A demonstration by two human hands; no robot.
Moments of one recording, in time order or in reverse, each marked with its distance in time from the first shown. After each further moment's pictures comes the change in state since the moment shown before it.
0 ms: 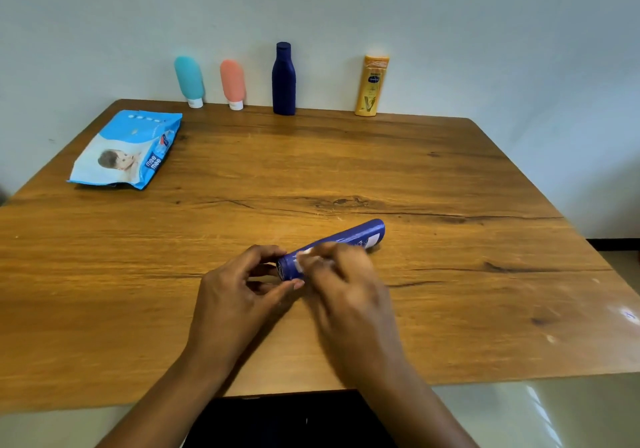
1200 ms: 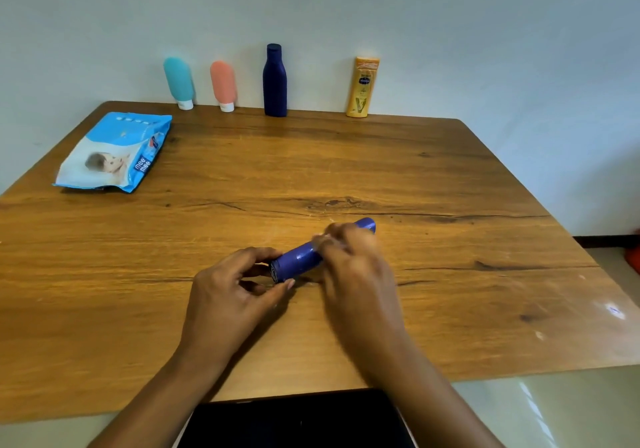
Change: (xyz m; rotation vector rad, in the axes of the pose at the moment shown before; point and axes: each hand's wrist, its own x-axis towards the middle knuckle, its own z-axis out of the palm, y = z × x) left_hand 0.003 -0.007 0.001 0.065 0.002 0.068; right_hand 0.014 0.020 0.001 -0.160 -0.007 0.045
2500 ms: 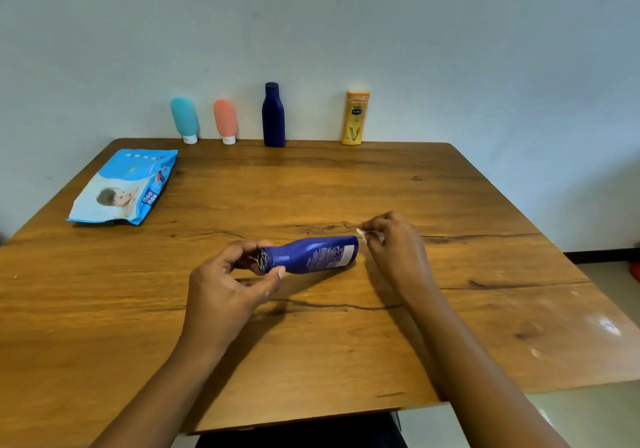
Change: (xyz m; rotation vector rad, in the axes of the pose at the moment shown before) left_hand 0.028 0.014 -0.007 -0.225 0.103 -0.096; right_hand 0.060 0.079 -0.008 0.142 0.023 0.231
